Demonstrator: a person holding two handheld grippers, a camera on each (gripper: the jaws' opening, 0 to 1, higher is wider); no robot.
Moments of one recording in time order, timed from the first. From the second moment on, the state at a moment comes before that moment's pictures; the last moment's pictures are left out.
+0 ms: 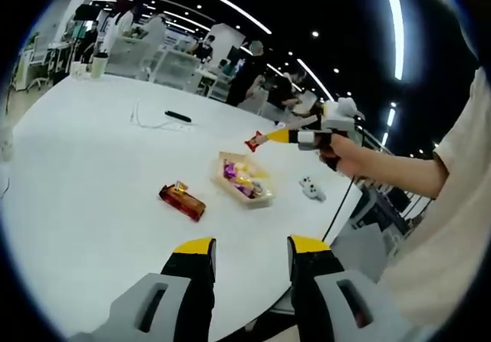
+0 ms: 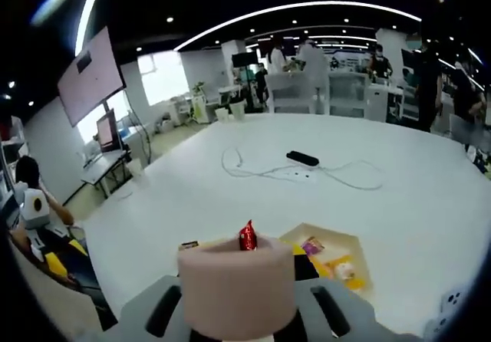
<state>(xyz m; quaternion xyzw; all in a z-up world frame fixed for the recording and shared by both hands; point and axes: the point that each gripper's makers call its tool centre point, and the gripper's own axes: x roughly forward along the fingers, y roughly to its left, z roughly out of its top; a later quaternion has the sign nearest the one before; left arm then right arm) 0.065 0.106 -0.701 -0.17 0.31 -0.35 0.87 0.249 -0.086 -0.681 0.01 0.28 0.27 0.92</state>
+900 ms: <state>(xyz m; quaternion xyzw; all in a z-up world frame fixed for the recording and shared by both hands) 0.064 0.101 -0.694 -0.16 0.31 -0.37 0.86 0.263 -0.117 -0.650 -0.01 0.25 0.25 0.93</state>
